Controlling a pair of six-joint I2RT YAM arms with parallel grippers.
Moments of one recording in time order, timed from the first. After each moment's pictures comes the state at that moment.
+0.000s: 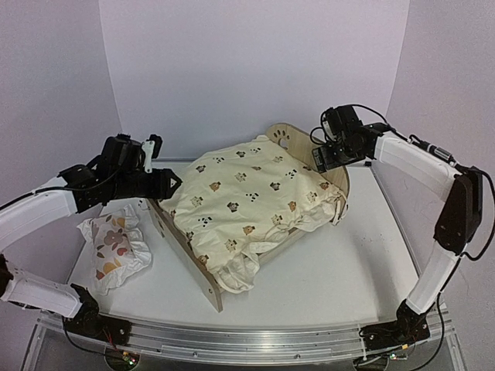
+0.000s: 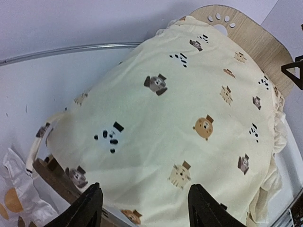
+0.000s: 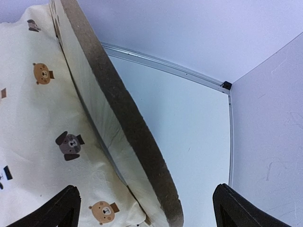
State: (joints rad) left arm -0.65 1.18 1.04 -0.42 -0.12 -0.38; right arm 0.48 1.75 1.65 -0.70 0.47 0.02
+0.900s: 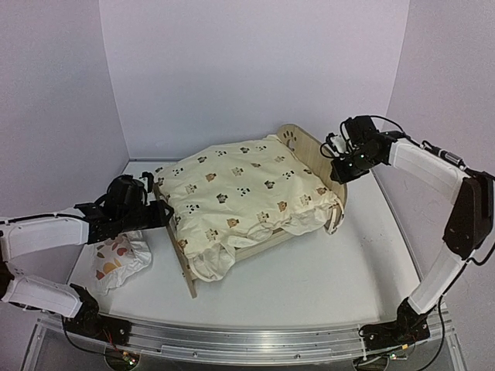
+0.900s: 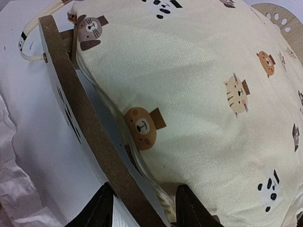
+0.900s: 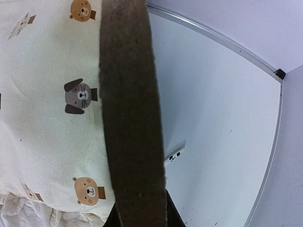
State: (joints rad) left arm -0.61 1.17 0.65 -0.09 -0.11 -0.58; right arm 0.36 1.68 1.50 -0.74 0.08 -0.09
